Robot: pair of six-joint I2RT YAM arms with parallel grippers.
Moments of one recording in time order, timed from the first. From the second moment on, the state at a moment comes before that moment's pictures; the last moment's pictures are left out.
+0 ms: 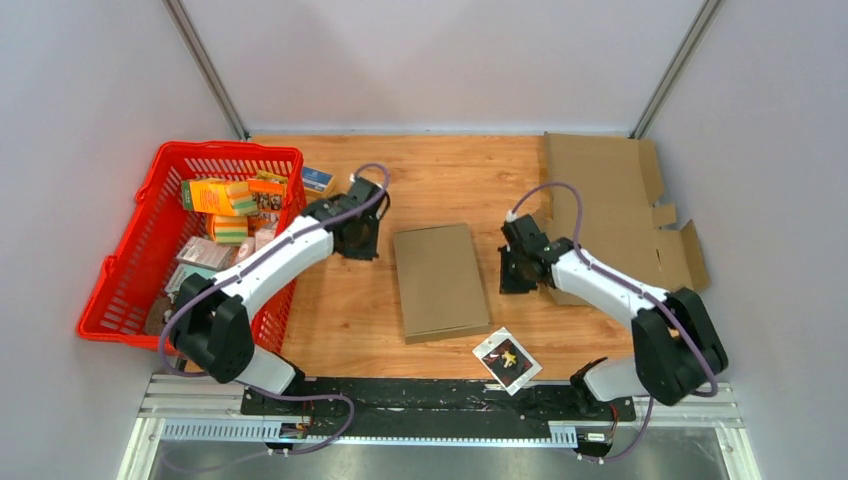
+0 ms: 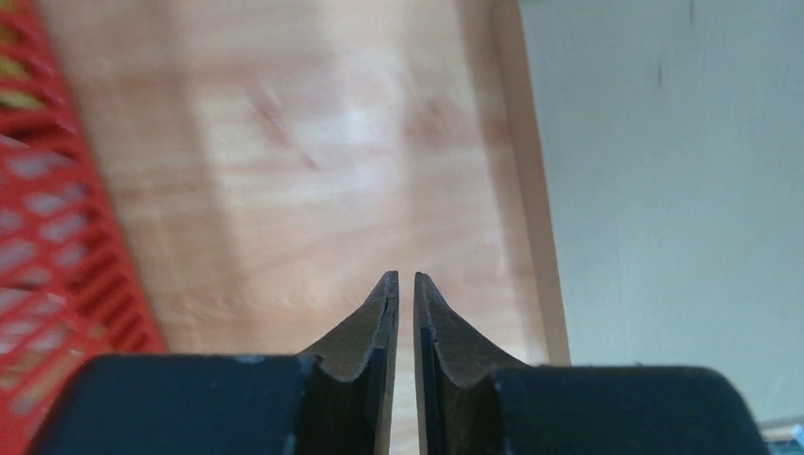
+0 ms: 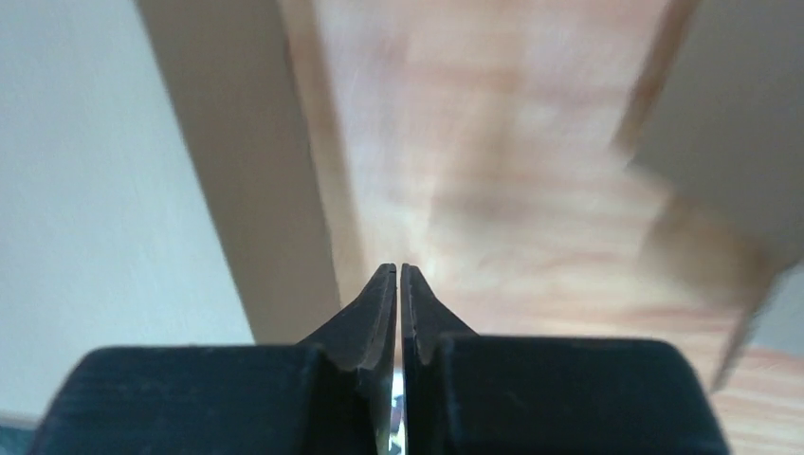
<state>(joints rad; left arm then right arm) -0.52 1.51 1.24 -0.83 -0.21 -0.38 0.49 1.44 0.87 -0.54 0.01 0.51</state>
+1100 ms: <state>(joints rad) -0.89 1.49 0.91 -0.68 -0.21 -0.64 0.77 1.28 0.69 -0.53 -0.04 0.74</state>
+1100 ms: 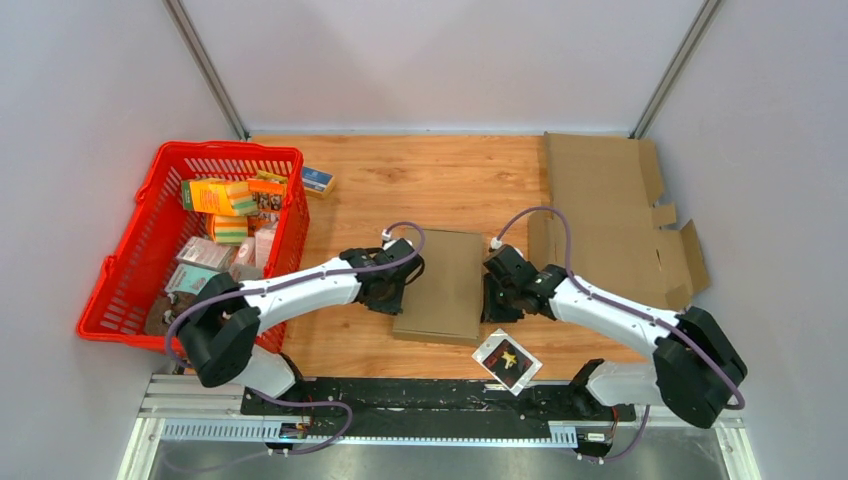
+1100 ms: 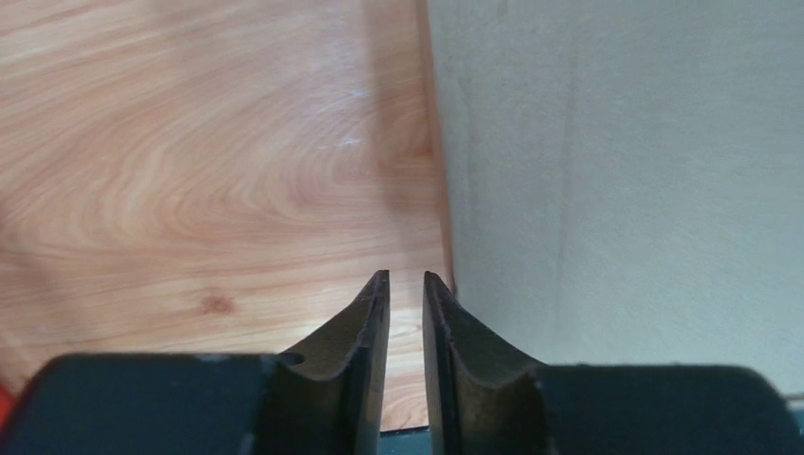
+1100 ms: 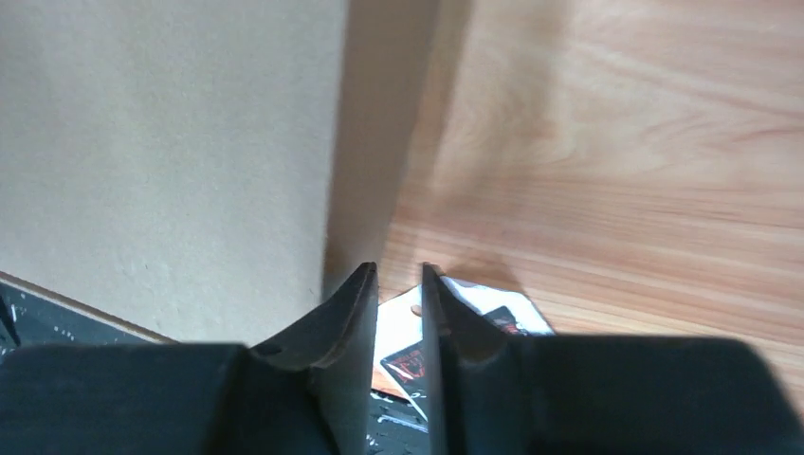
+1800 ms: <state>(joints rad) -0.84 1.40 0.87 -0.72 -0.13 -0.55 0.82 1.21 0.66 -0.59 -0.06 0.72</state>
